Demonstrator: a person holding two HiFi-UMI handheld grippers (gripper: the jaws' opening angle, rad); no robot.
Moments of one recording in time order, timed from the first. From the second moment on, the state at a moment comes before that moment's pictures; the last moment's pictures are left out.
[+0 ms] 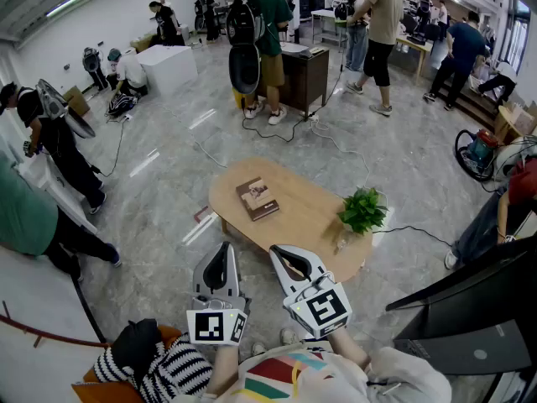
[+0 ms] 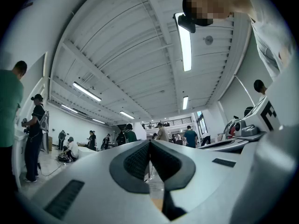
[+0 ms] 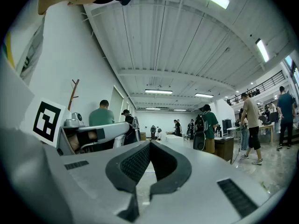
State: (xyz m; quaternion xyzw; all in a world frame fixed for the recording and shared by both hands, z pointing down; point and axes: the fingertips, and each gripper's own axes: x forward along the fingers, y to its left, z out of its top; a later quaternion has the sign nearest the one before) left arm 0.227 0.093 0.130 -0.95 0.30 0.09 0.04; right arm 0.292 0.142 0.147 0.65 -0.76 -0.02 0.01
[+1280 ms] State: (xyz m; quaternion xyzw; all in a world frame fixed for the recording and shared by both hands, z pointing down) left arm 0.246 0.062 0.165 -0.93 0.35 0.08 0.03; right arm 0.317 0.116 0.218 0.60 -0.80 0.03 0.07
